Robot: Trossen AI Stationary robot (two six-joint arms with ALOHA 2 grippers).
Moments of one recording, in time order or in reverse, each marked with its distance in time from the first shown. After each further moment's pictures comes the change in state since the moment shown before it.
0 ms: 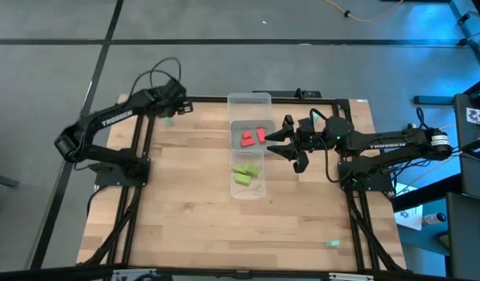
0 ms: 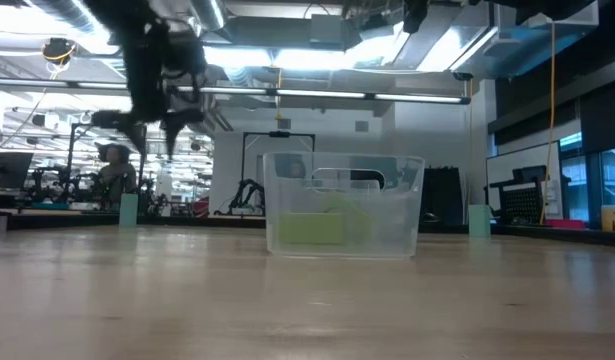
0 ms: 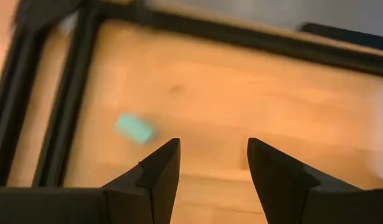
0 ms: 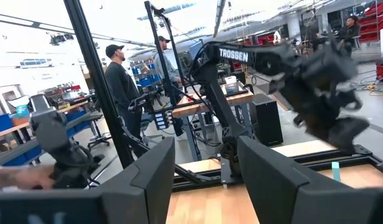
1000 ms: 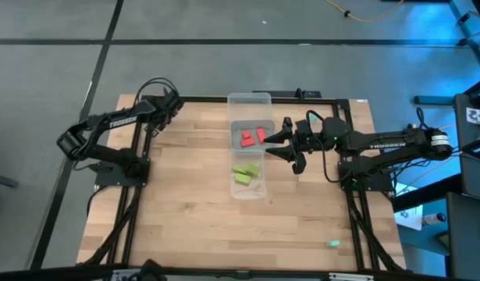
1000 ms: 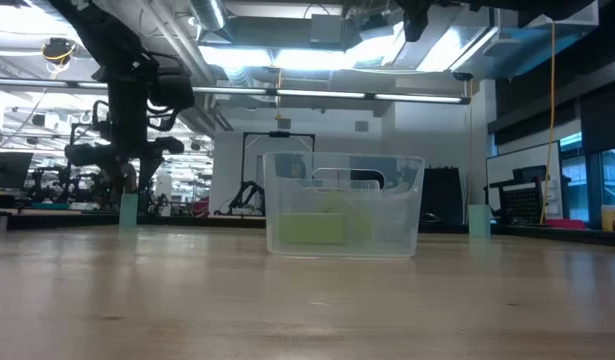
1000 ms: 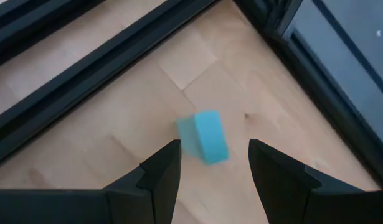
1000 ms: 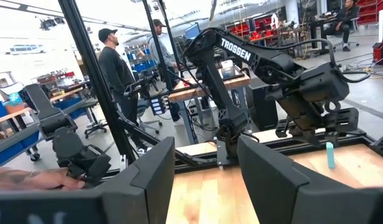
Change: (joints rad) left arm 0.056 0.035 -0.228 0.162 -0.126 -0.648; right arm 0.000 0.000 0.000 -0.074 0.000 -0.006
